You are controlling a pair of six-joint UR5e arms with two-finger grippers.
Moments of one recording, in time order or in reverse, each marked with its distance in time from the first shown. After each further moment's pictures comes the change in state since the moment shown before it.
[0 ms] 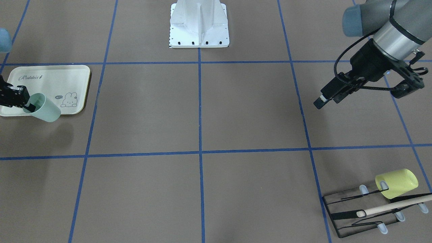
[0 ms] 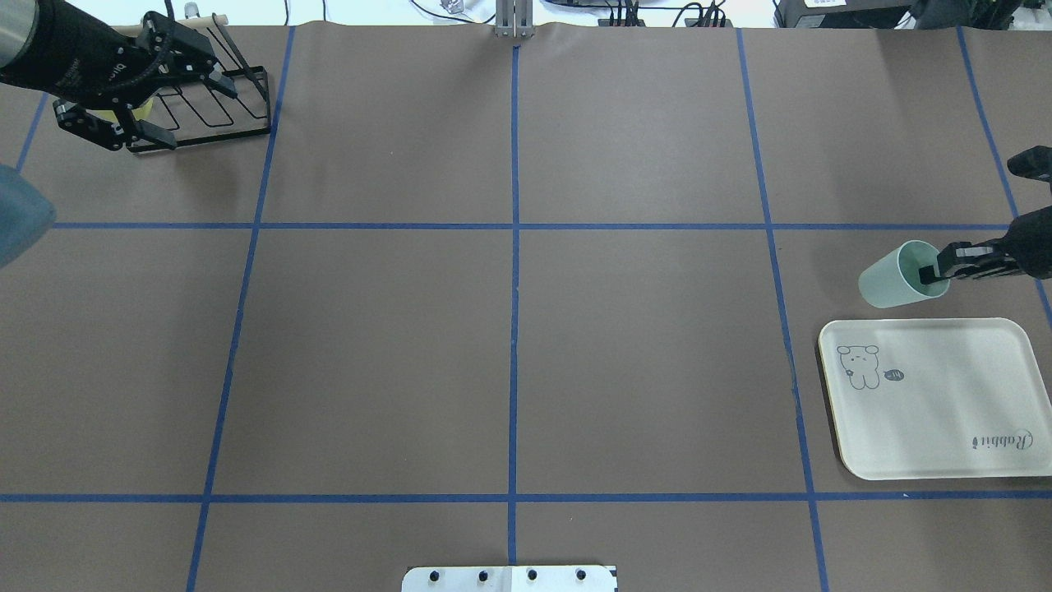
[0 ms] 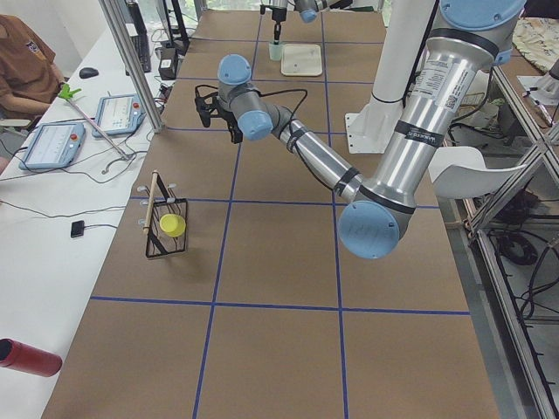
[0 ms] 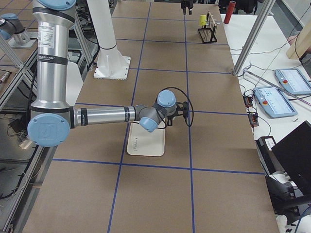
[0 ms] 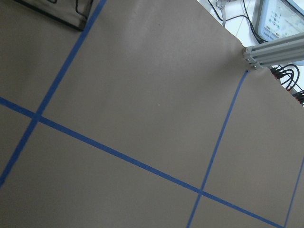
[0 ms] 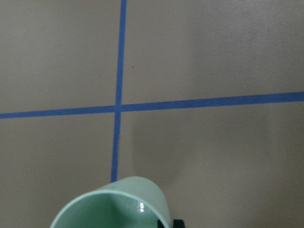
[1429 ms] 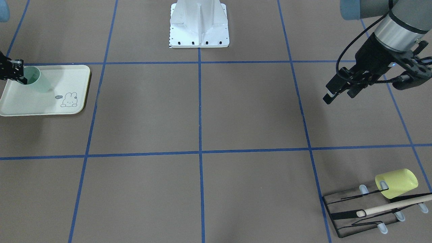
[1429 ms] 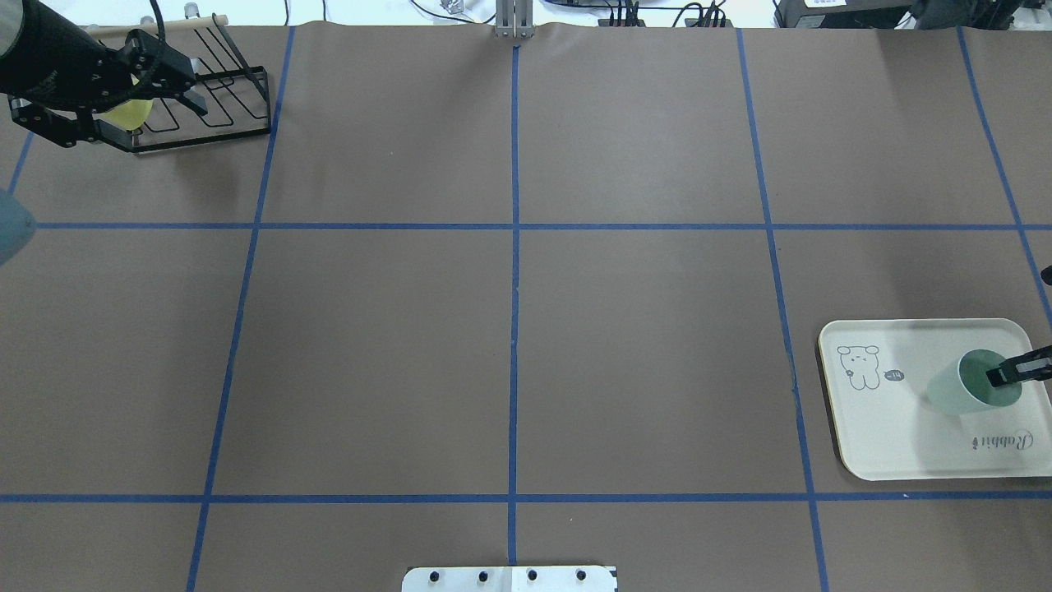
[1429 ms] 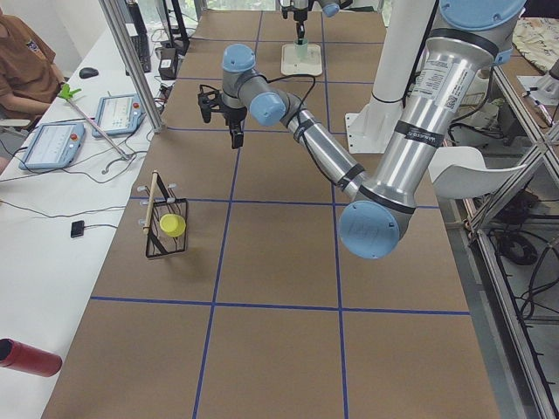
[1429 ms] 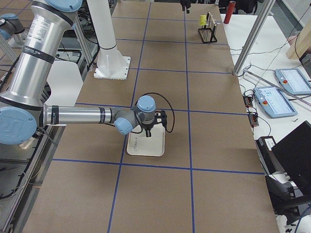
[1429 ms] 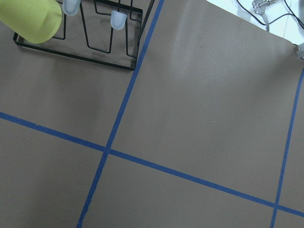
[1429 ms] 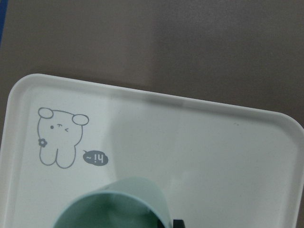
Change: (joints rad) left arm 0.006 0.000 -0.092 0.232 0.080 0.175; right arm -0.115 -0.212 0.114 -0.095 -0.077 -0.224
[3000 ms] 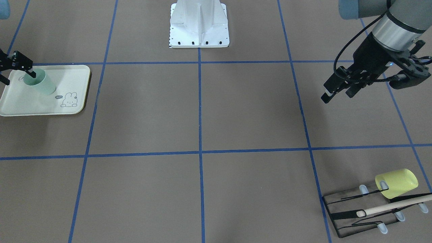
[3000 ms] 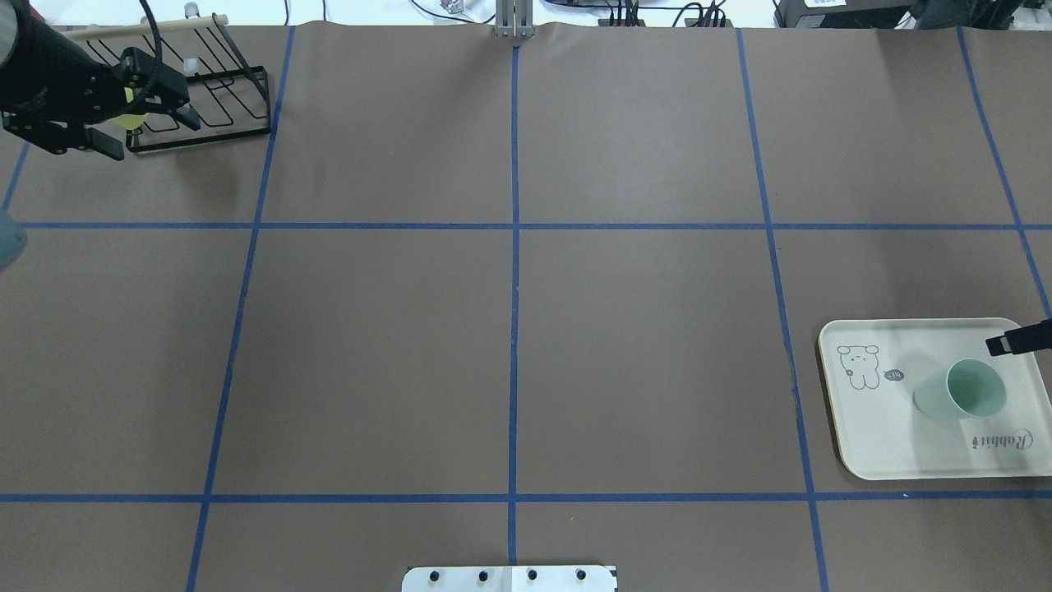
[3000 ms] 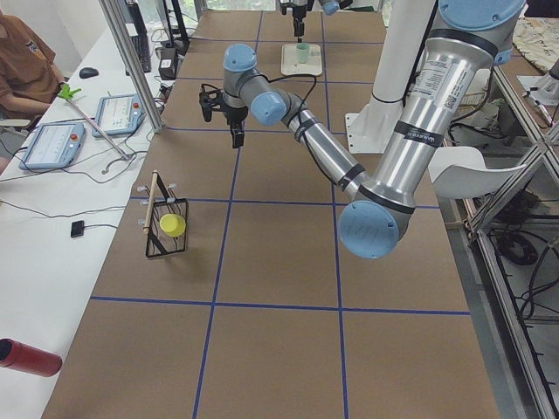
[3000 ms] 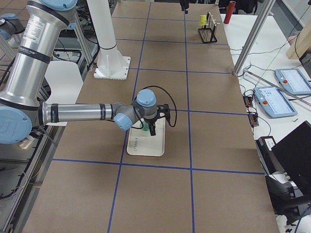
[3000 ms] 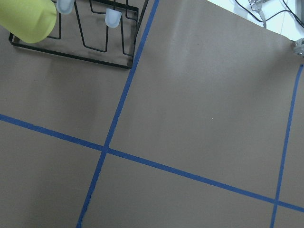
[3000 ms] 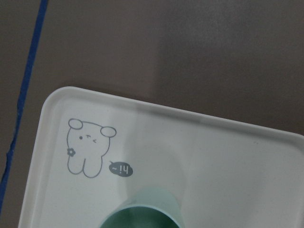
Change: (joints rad) left arm 0.001 0.073 -0.031 0.001 0.006 0.142; right arm 0.144 0.004 0.060 -0.009 0.040 -0.009
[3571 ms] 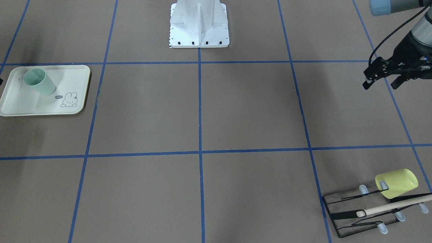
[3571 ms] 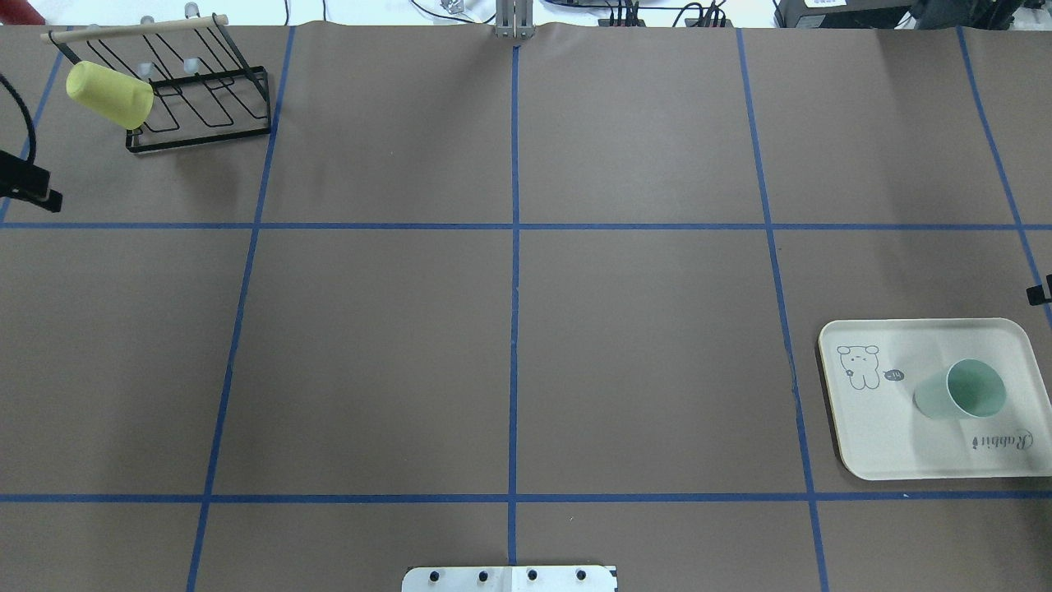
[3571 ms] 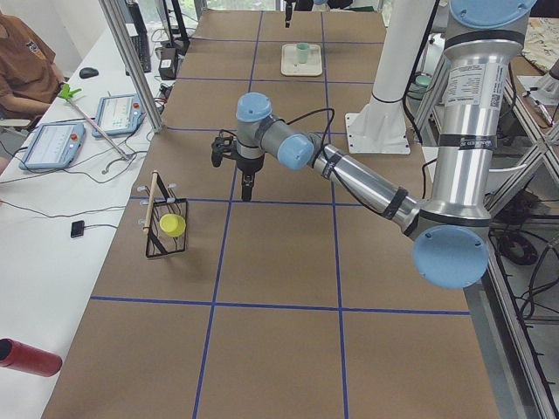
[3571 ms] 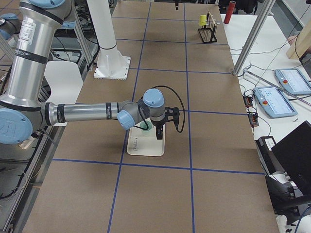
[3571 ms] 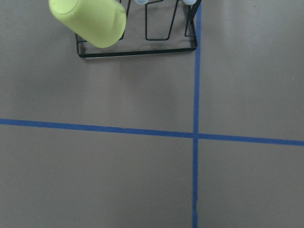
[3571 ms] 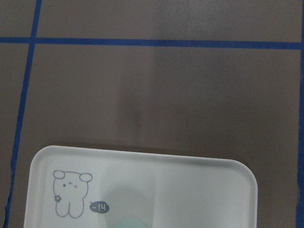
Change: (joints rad) left arm -0.101 0.291 -0.043 -0.008 0.001 0.473; right arm 0.145 0.090 -0.010 -0.211 0.016 -0.066
